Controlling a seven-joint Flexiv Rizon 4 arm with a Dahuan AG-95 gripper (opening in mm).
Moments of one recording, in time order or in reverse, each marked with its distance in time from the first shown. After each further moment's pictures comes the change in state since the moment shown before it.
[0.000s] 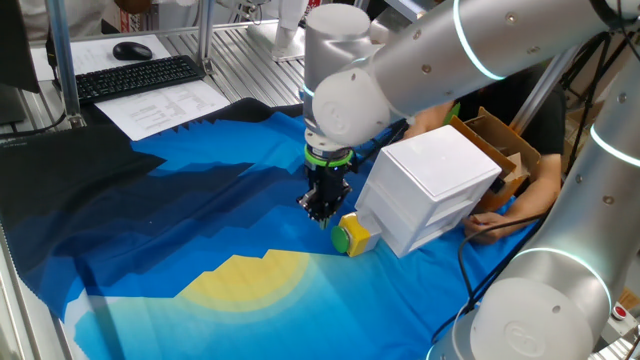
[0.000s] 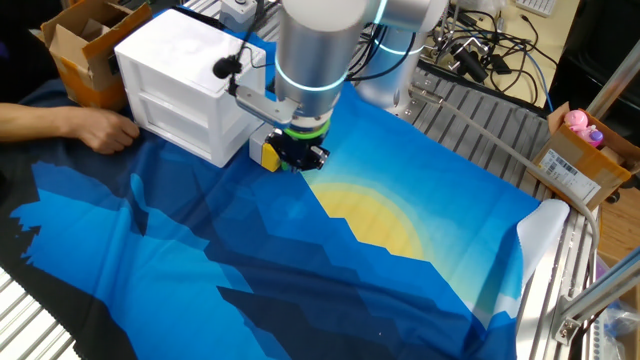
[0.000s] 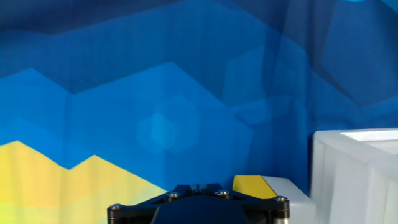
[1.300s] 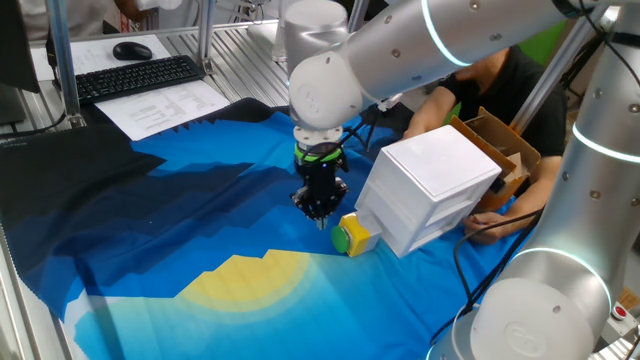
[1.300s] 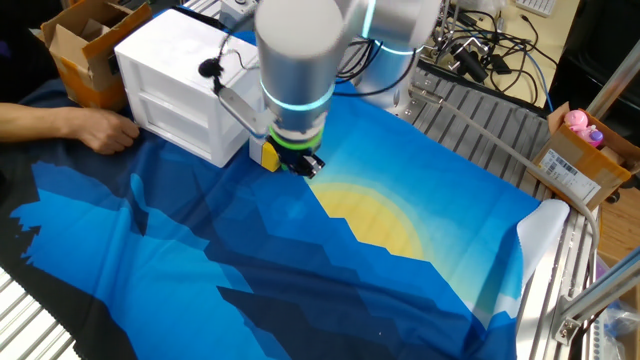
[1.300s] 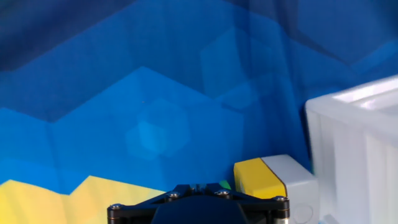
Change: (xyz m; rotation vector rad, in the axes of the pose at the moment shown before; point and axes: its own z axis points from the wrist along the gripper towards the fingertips) arm -0.002 0.002 0.001 0.075 0.090 0.172
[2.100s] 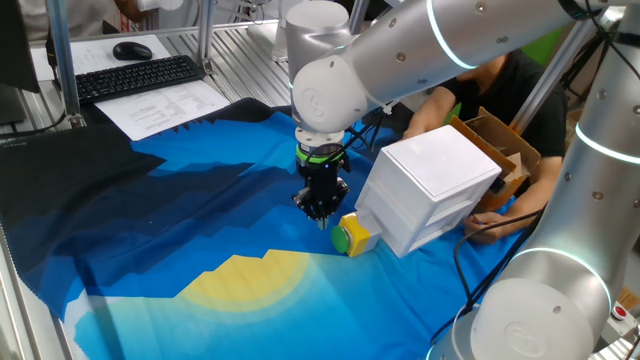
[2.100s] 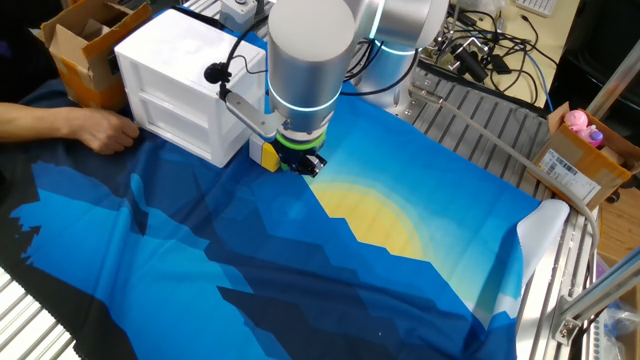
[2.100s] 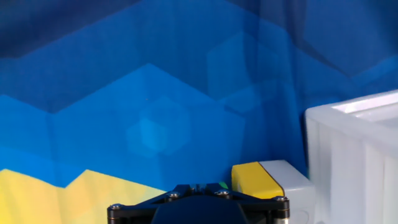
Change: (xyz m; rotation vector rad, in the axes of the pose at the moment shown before) arm 0.001 -0.001 0.000 -0.011 -0.016 -0.008
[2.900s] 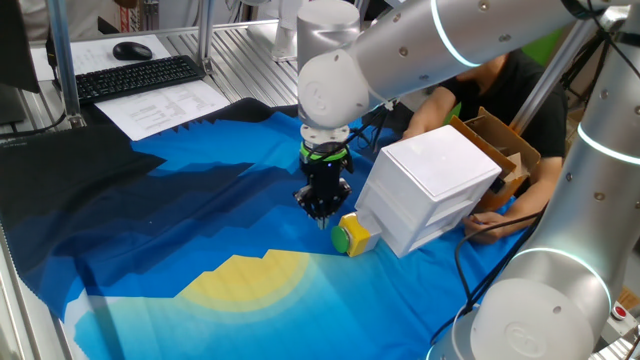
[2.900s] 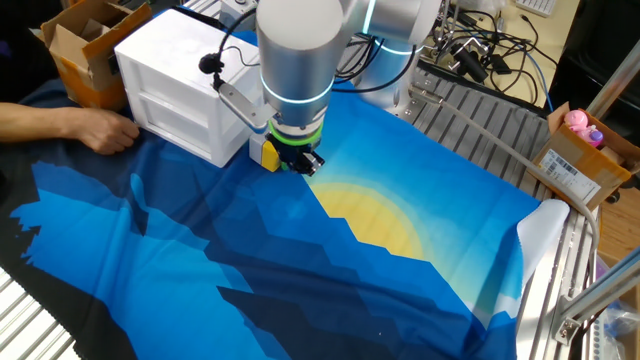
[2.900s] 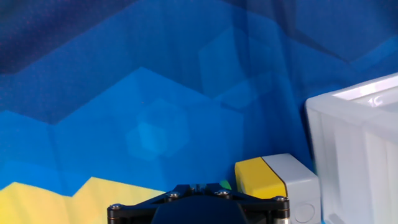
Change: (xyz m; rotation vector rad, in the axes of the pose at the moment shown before) arm -0.001 0.000 0.001 -0.037 -0.001 0.067
